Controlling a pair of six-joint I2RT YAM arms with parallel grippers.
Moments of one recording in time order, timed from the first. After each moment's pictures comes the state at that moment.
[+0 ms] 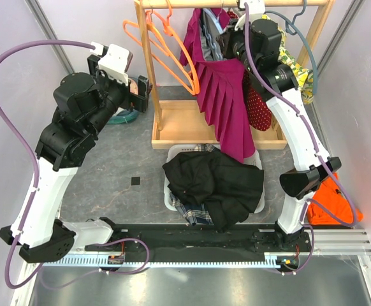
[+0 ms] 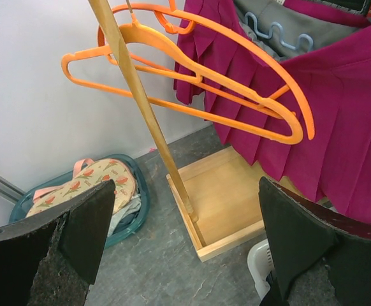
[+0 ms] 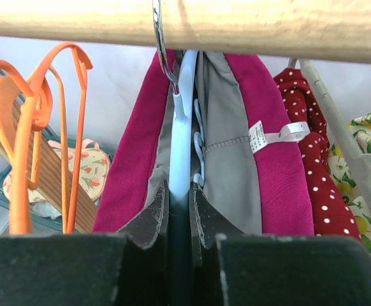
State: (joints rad) left arm -0.58 1.22 1.86 -0.68 -0.21 0.17; right arm 0.45 1.86 2.34 -0.46 0.09 0.13
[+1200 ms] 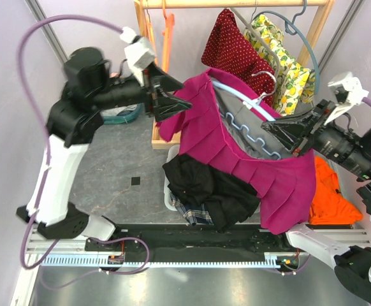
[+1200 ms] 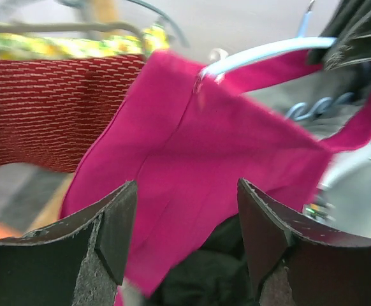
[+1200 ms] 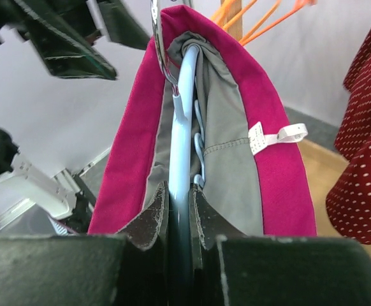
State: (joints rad) left arm -0.56 1.42 2.14 -0.76 0.70 0.01; right arm 0.45 0.97 1.91 -0.91 -0.37 0.24
